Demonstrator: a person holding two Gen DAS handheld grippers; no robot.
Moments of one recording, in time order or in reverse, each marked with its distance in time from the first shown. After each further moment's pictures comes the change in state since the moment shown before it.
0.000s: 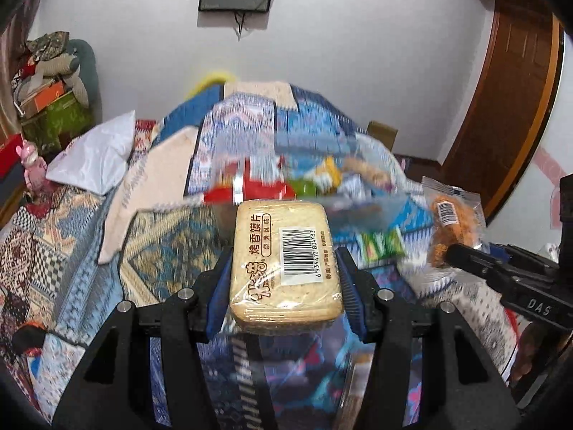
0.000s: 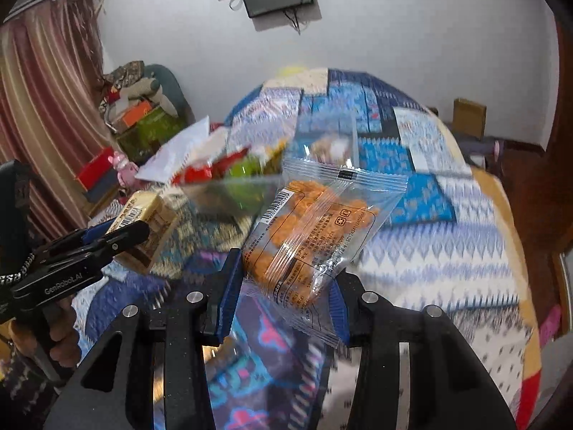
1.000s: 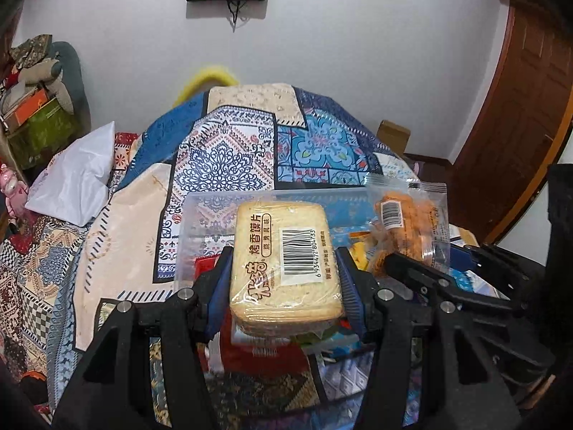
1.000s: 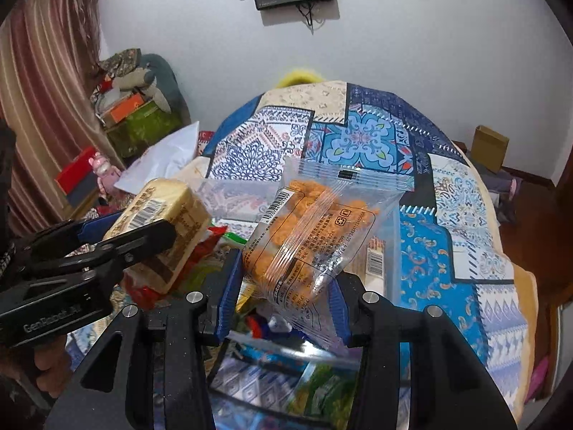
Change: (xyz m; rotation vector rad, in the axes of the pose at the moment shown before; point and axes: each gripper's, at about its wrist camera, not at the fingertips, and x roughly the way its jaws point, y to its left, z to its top) left arm 0.126 0.004 0.102 0.012 0.056 0.019; right arm 0.115 0.002 0.098 -0.092 0.032 -0.022
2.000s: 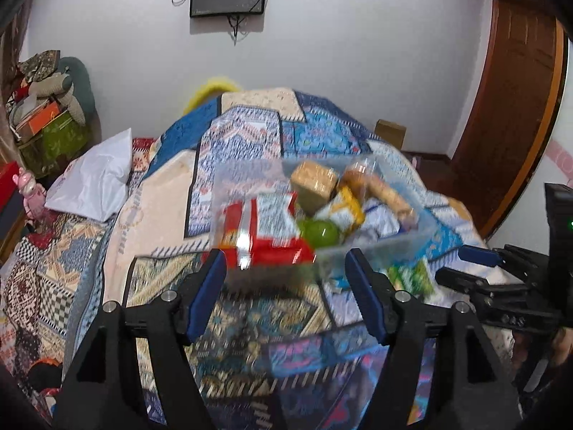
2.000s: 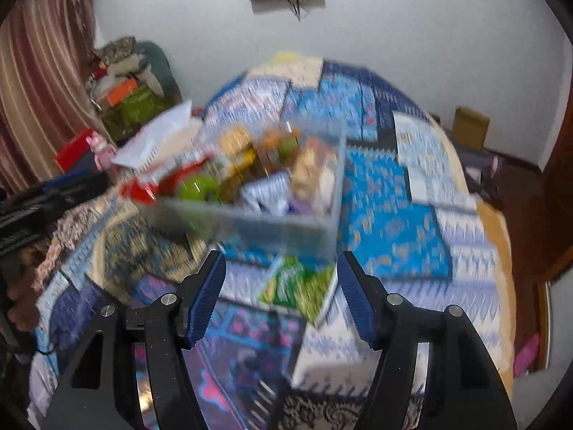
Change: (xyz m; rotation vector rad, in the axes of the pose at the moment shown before) left arm -0.072 0.004 -0.068 0.055 -0.044 0.030; right arm -0.052 -0.023 -0.073 0.025 0.079 -0.046
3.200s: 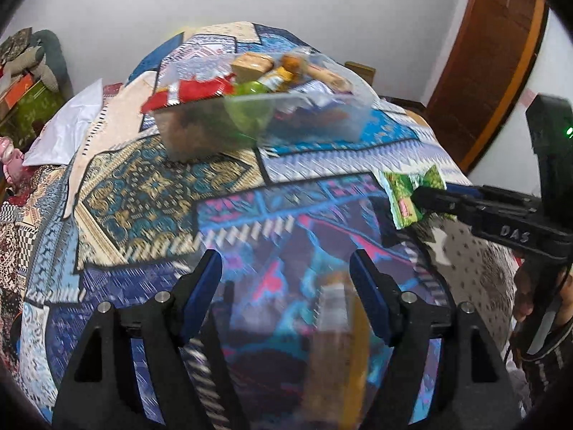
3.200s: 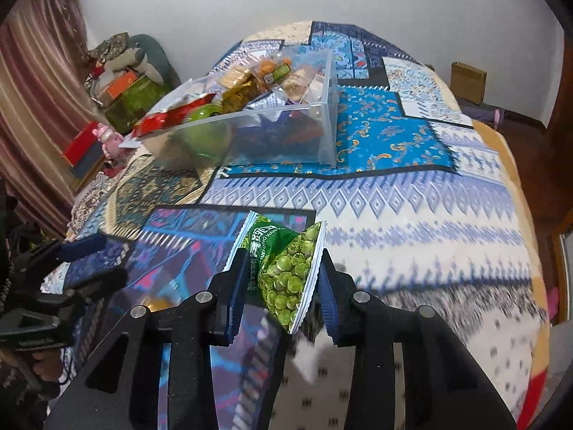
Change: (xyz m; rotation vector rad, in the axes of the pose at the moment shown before) left arm -0.024 -0.055 -0.106 0.050 0.200 -0.105; right arm -0.024 -0.005 -0.069 0.085 0.055 0.063
